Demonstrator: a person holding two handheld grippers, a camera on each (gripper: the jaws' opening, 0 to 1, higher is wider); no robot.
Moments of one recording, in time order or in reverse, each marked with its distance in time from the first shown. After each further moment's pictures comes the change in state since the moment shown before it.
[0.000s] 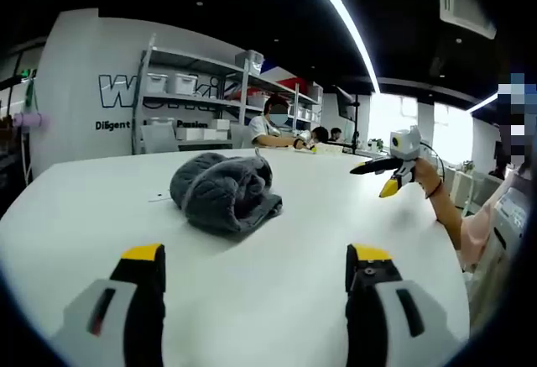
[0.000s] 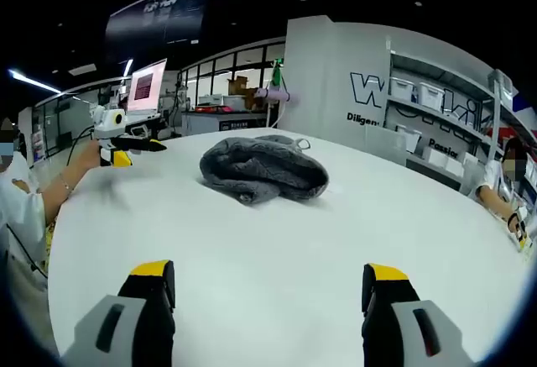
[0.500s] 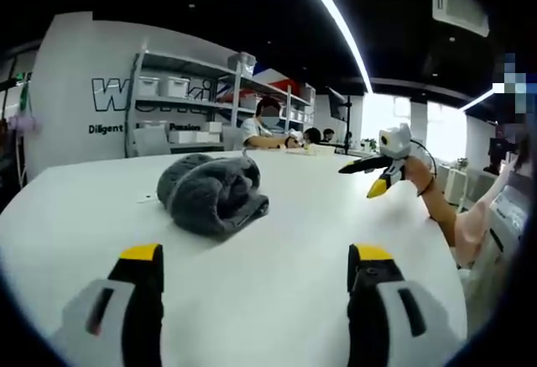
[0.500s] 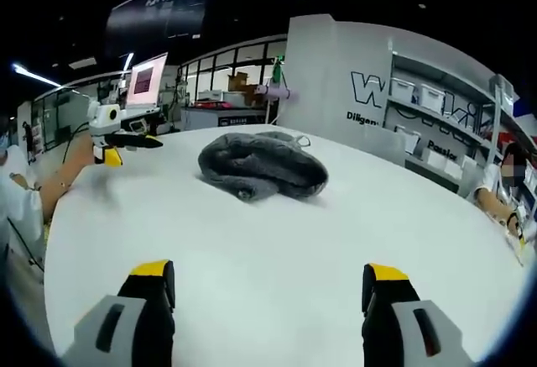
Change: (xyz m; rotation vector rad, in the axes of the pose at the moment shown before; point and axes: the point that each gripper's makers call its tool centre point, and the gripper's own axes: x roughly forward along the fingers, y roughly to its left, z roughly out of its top) left arm 0.000 -0.026 -0.009 0.013 -0.015 -0.041; right arm 0.002 0.000 -0.002 -0.017 0.013 -0.011
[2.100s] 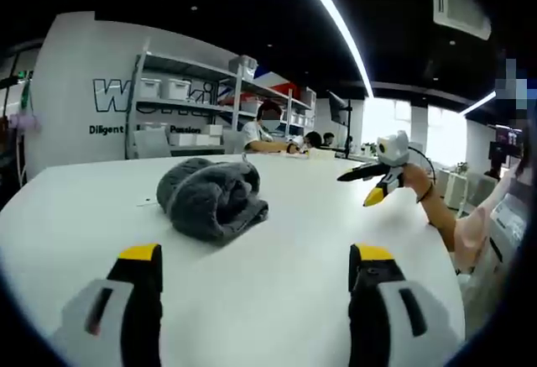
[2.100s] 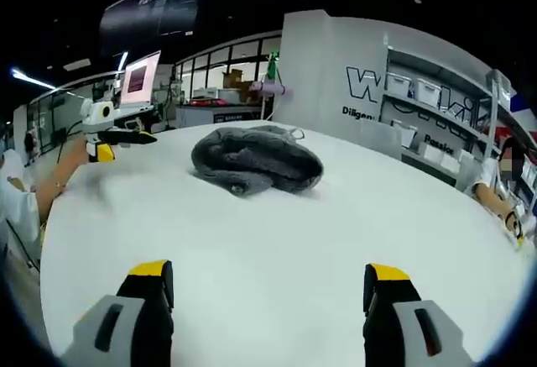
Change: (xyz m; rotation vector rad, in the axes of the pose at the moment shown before) left arm 0.002 0.001 0.006 -0.021 -0.026 0.002; right arm 0.006 -0.007 -0.009 0.019 0.027 -0.019
